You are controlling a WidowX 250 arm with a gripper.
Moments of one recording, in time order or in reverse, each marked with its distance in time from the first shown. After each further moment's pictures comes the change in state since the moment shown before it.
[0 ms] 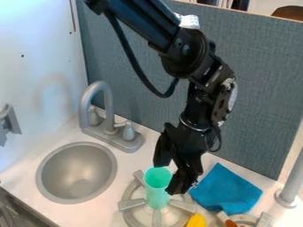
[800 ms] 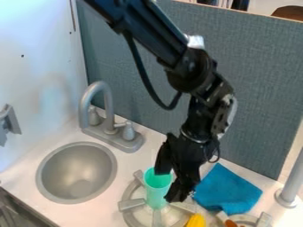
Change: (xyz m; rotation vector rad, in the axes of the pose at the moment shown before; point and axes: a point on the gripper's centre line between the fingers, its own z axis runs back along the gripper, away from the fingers) arm 0.008 0.001 -0.027 -0.010 0.048 -0.063
